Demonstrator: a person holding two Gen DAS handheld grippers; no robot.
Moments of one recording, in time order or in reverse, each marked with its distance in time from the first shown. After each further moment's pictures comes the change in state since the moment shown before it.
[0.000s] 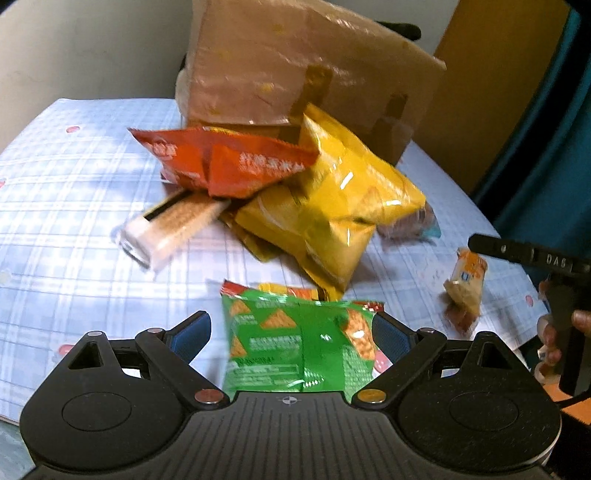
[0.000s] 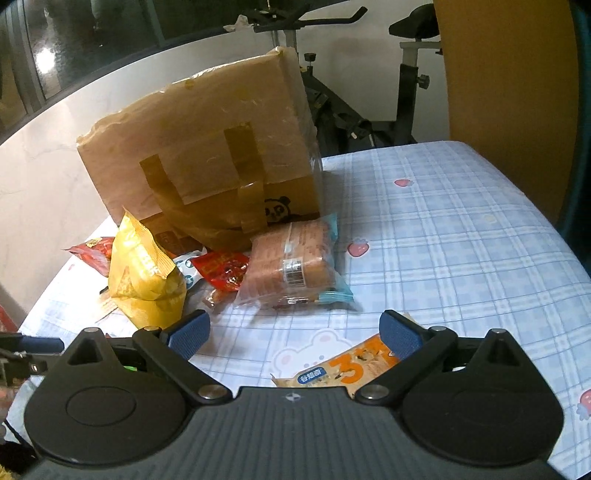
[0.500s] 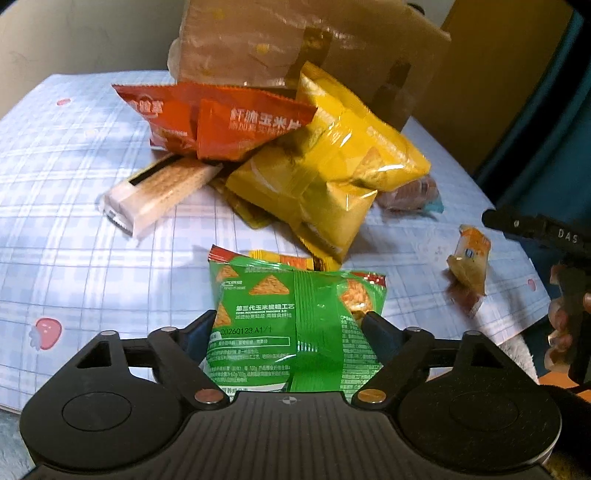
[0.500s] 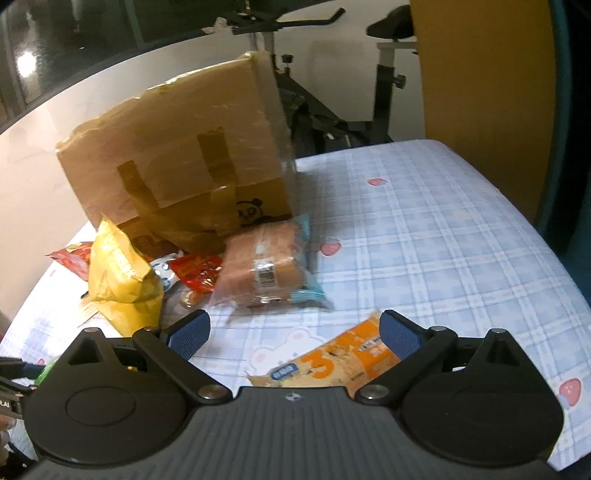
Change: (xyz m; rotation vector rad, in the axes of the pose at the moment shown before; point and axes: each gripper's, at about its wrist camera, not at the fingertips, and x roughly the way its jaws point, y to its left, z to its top) left arm 0.015 0.001 -0.011 -0.018 0.052 -0.015; right arm -0.006 -0.013 -0.001 0.045 0.005 -0.077
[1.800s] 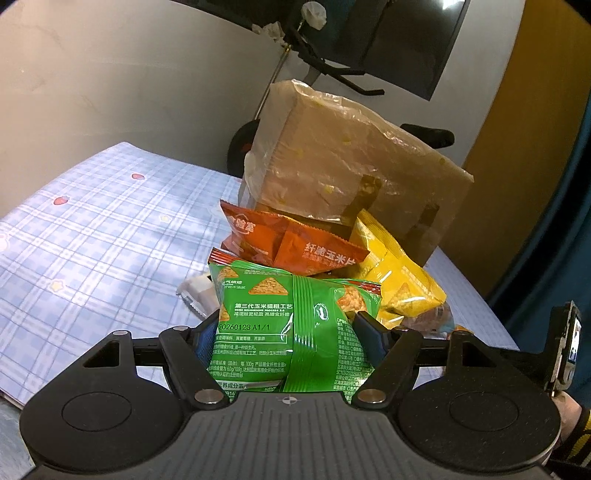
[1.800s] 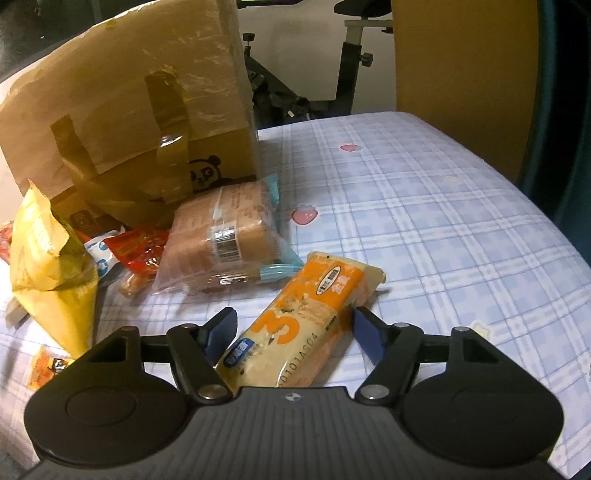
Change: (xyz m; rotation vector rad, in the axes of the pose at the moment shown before) left arm -0.066 0.020 -0.012 -0.144 -0.395 0.089; right arm 0.063 0.011 -0.018 -0.027 0.023 -0.158
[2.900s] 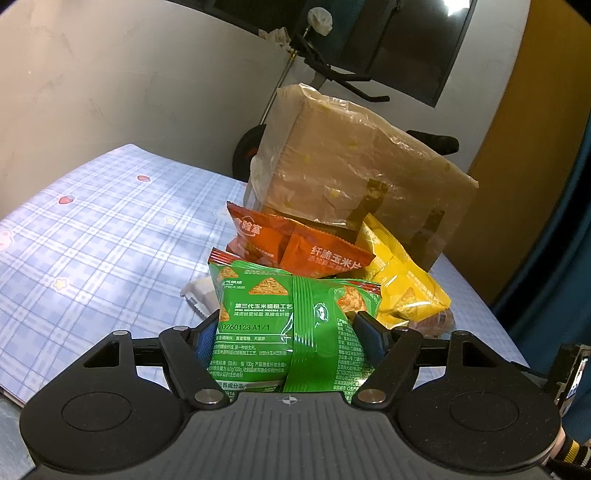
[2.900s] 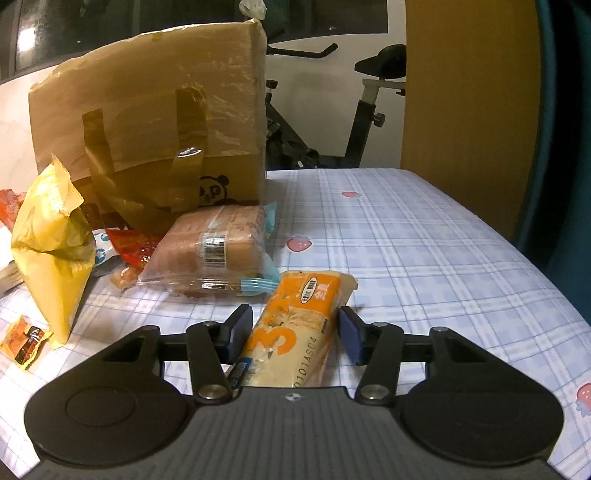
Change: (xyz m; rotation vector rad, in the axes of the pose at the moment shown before) left arm -0.002 0.000 -0.003 -0.016 -0.008 0.009; right arm -0.012 -0.010 -0.027 -0.091 -0.195 0.002
